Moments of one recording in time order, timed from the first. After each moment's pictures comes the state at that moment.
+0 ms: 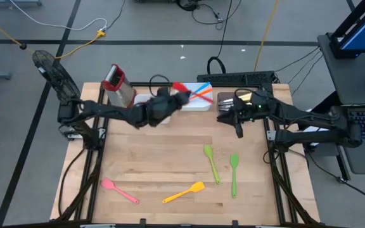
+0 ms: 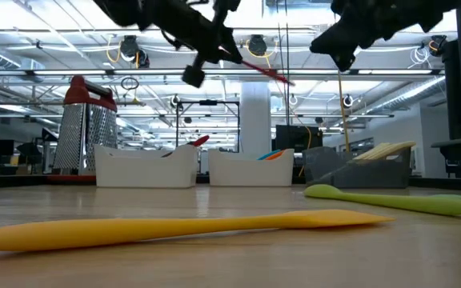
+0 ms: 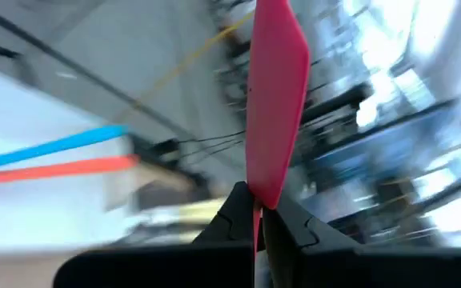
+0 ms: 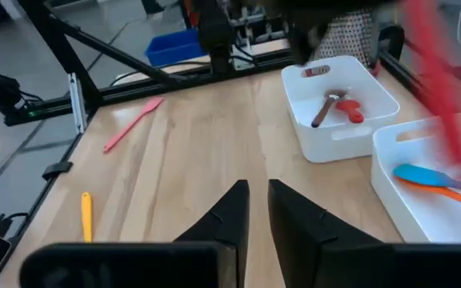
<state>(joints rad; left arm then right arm) 0.11 1.63 1.07 0.48 -0.63 -1.16 -0.33 0.89 0.69 -0.16 -0.37 0.10</state>
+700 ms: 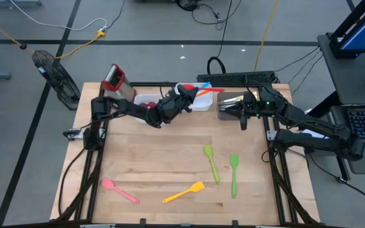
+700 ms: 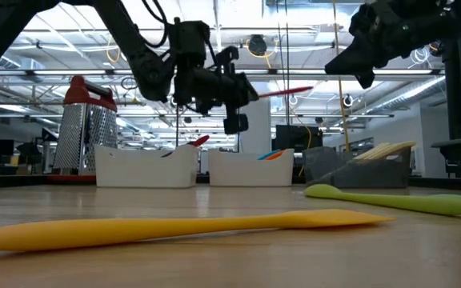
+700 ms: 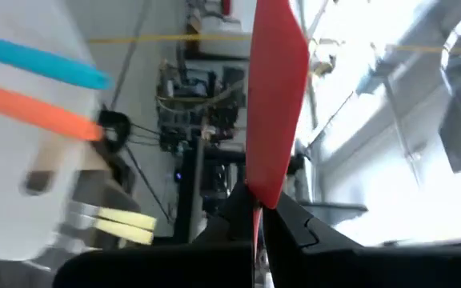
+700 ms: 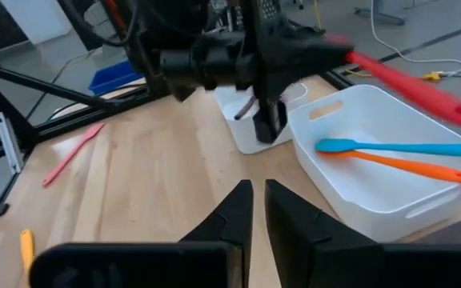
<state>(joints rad) 0.25 2.03 1.08 1.10 -0.51 -1.63 -0.53 0.73 0.55 -0.14 -0.37 0.16</state>
